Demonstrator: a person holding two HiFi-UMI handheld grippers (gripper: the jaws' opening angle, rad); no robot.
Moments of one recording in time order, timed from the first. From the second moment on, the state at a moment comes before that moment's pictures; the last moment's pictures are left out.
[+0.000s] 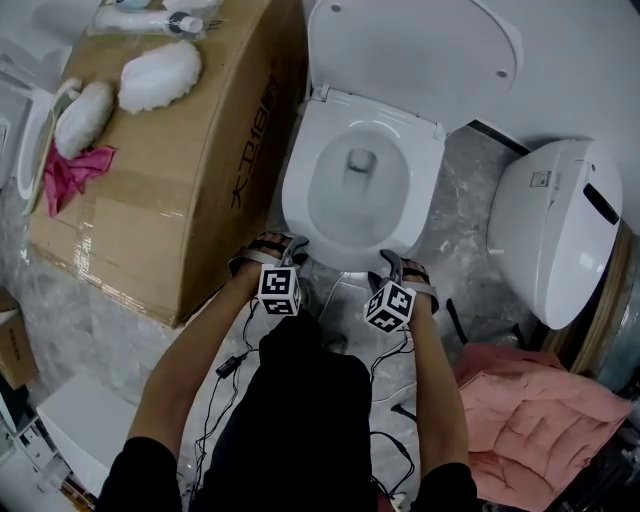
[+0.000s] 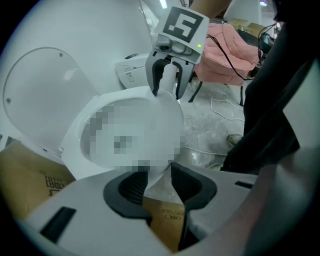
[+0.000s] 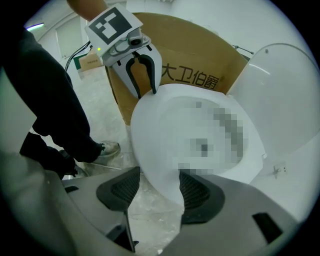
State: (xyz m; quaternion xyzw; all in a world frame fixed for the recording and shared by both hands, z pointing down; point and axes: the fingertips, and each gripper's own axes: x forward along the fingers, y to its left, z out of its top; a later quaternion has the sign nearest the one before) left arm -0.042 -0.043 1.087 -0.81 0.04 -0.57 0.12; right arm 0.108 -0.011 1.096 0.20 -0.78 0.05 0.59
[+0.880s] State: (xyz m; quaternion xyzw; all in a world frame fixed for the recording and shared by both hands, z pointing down) left arm -0.016 -0.104 0.553 -0.91 0.38 -0.17 -0.02; right arm 0.092 -0.100 0.569 0.58 -0.78 0.22 0.09
